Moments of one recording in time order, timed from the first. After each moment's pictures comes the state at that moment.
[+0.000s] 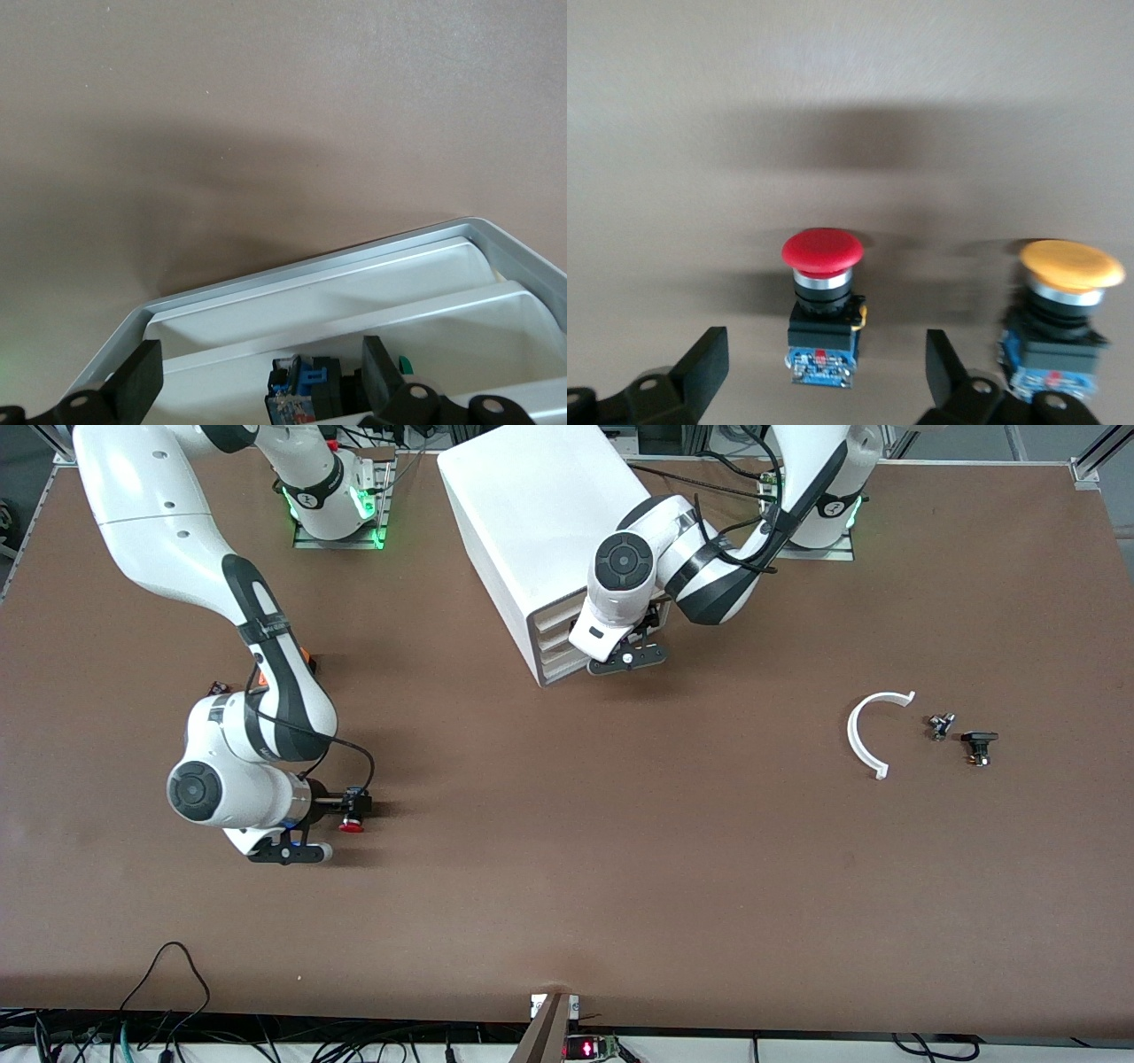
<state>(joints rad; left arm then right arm) -0.36 0.41 -0.49 -1.91 -0.01 2.10 -1.06 0.11 0.74 0.05 -1.49 0.08 2.12 0.11</state>
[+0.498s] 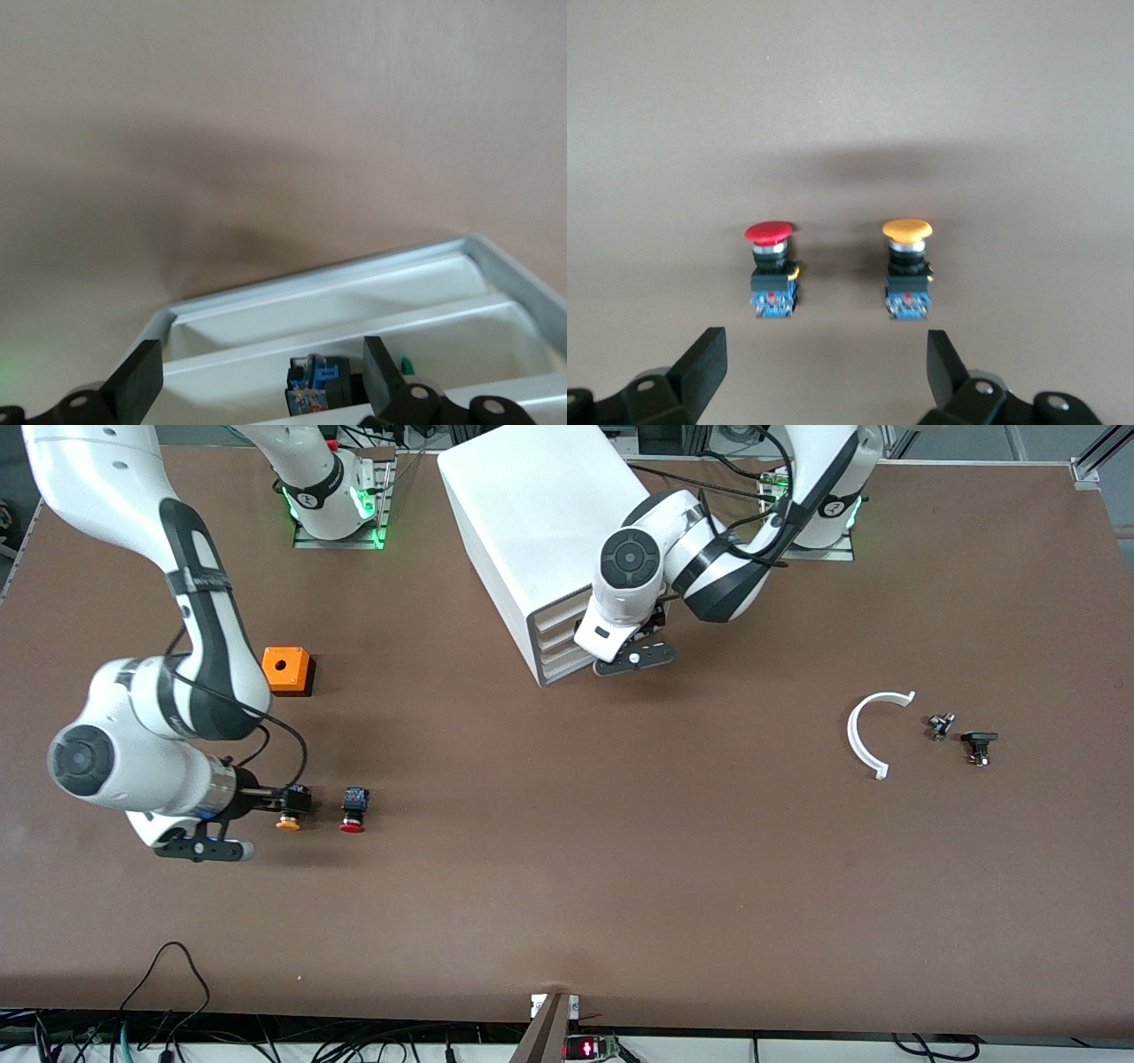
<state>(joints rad) -0.32 0.37 -0.49 -1.88 0.00 2.04 -1.04 0.11 0.56 -0.04 -1.49 0.08 1.98 0.11</state>
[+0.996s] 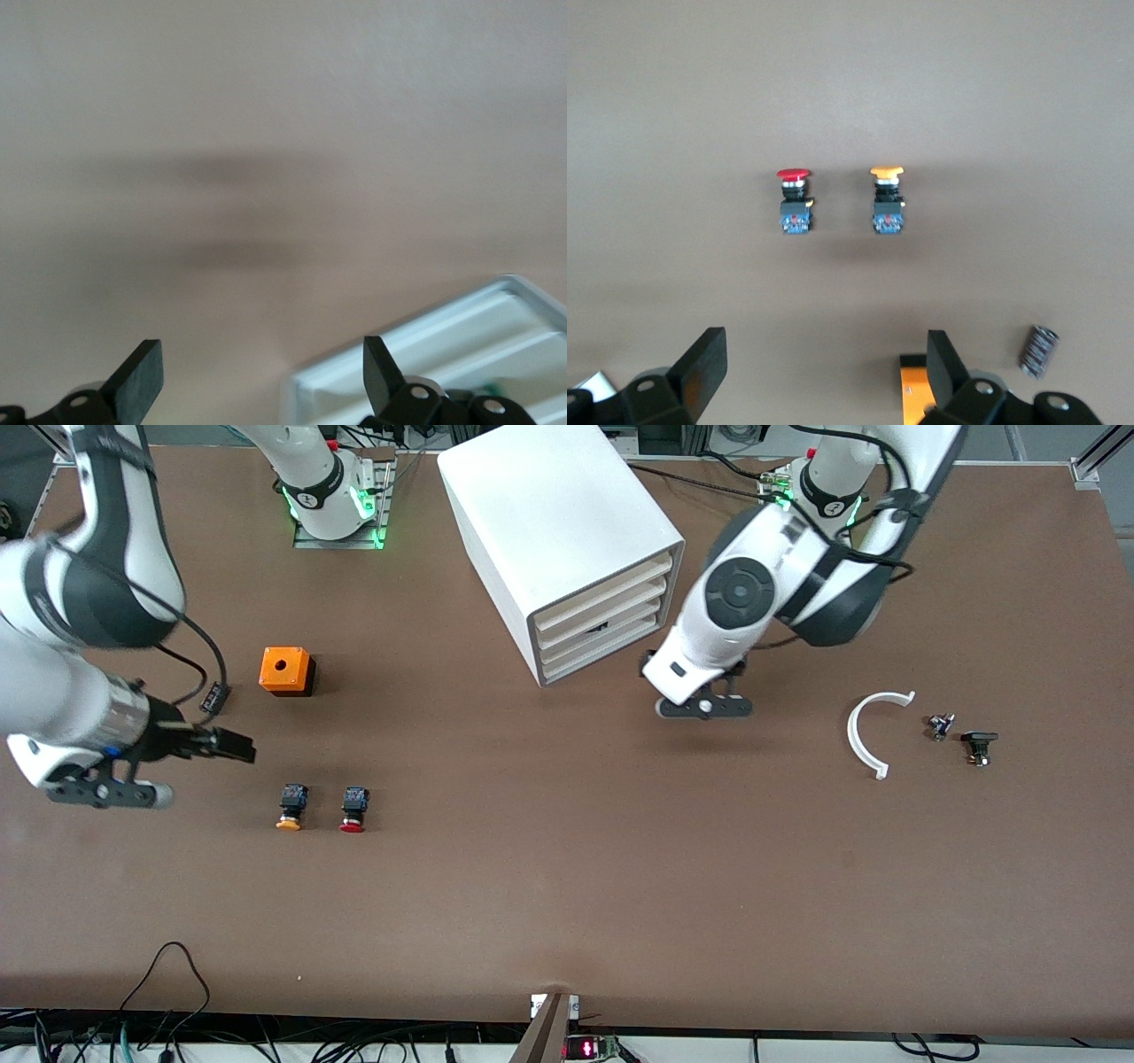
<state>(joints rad) -0.09 0.34 -0.48 -1.72 0.09 1.83 -0.54 0.11 0.30 -0.05 -1.49 0.07 1.74 0.11</state>
